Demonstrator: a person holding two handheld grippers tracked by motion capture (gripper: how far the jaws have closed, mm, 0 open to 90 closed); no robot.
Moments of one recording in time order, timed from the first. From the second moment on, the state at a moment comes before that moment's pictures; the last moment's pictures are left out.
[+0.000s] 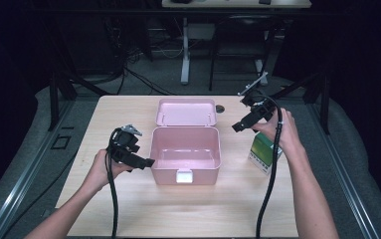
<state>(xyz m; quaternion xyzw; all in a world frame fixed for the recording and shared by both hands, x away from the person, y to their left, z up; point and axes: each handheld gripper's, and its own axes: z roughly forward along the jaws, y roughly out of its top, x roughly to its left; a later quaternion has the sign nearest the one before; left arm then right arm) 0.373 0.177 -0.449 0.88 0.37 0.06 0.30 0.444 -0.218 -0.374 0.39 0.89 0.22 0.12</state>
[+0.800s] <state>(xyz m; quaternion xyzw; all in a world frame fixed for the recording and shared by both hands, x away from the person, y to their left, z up) 0.372 0.223 -0.446 0.88 0.39 0.06 0.25 0.425 -0.265 -0.413 0.41 0.90 0.09 0.08</state>
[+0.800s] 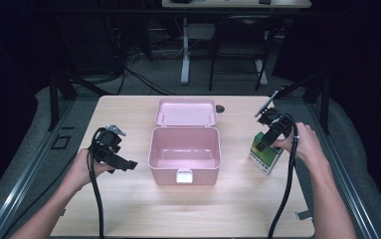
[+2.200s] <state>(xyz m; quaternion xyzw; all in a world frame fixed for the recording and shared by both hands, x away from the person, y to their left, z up) 0.369 0.256 -0.497 0.88 0.41 0.07 0.21 0.438 -0.268 -0.435 0.41 0.91 0.04 0.05</state>
